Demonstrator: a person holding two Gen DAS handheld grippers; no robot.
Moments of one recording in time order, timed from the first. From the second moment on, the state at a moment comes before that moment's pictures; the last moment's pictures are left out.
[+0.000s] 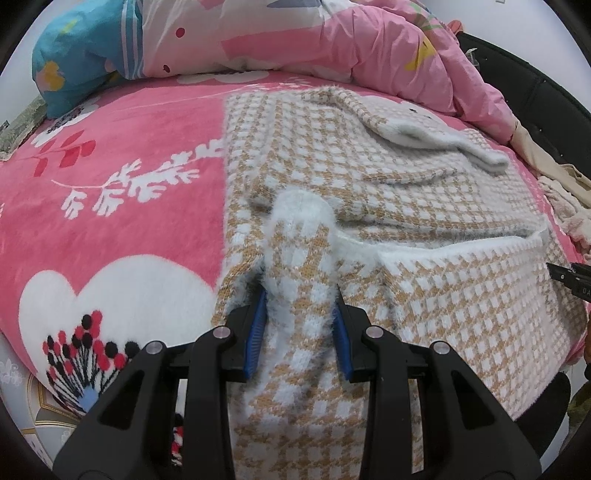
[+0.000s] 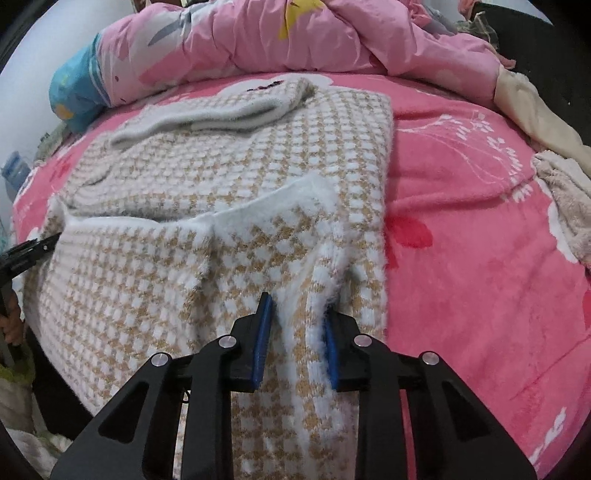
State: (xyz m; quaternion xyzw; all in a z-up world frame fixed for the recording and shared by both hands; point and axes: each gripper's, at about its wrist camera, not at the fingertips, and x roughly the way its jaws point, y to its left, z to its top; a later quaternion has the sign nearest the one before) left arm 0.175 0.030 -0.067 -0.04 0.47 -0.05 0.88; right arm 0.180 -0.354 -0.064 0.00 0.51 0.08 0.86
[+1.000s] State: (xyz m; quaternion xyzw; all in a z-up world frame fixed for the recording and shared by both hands) left arm 0.174 0.034 -0.067 -0.05 0.47 -0.06 0.88; right arm 0.189 -0.340 -0.062 -0.01 0.52 0.06 0.85
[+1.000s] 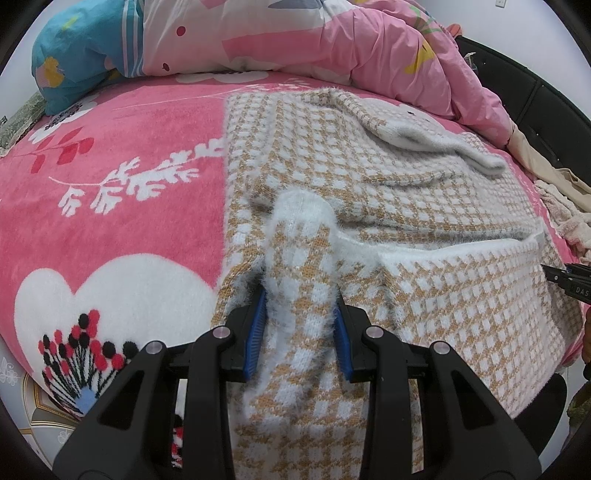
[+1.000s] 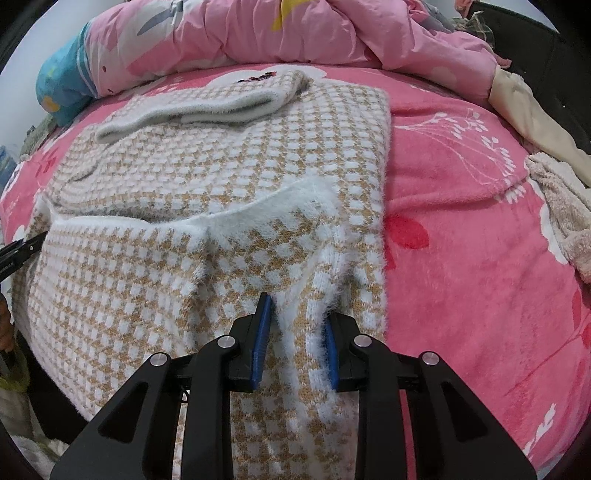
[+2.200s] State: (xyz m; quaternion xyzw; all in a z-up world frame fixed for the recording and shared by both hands) left arm 0.175 0.036 -0.069 -0.05 0.46 -0.06 0.88; right arm 0.191 -0.340 -0.063 -0.02 0.52 0.06 0.85
